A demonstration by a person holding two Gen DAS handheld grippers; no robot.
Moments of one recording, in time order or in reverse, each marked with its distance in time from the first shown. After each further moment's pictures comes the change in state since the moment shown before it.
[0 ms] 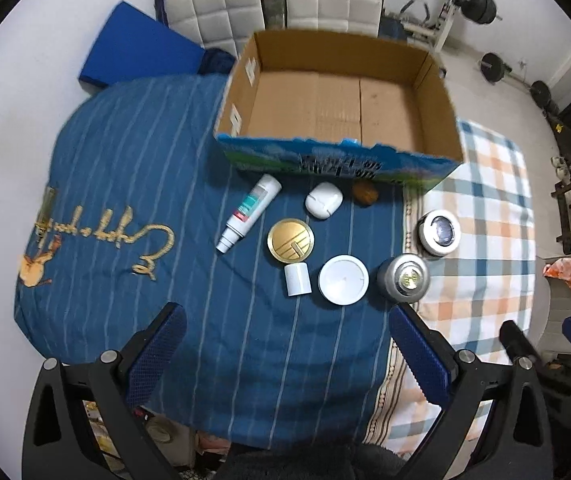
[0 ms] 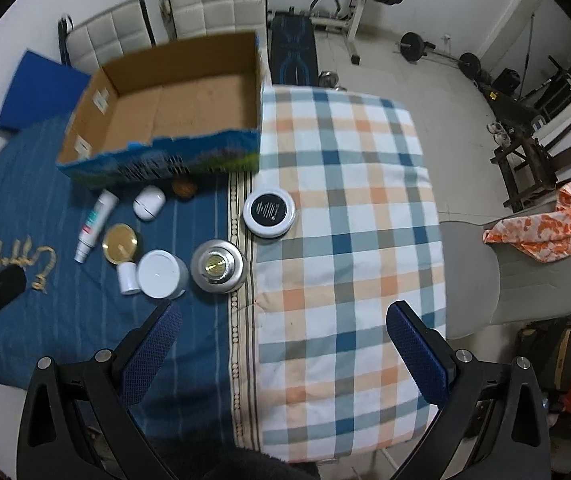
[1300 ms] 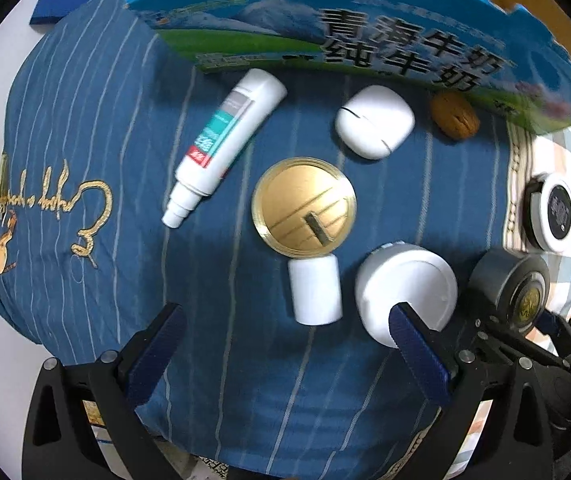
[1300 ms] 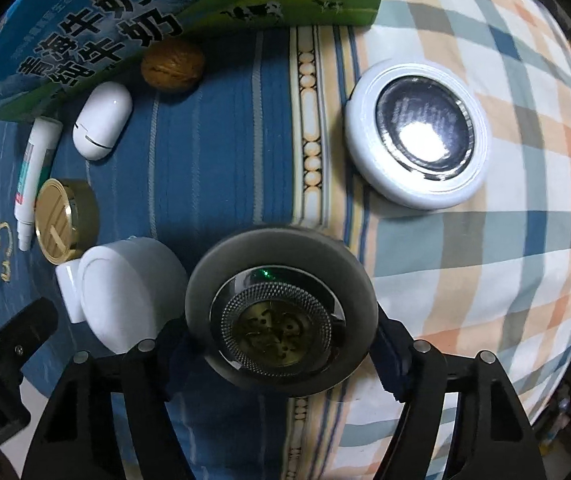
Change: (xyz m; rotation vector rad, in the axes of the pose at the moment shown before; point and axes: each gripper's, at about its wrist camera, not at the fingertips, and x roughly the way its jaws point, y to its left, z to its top) left arm 0.192 0.001 0.018 -0.016 0.292 0.091; right arm 0.236 0.065 0.024 -0.042 0.349 0.181
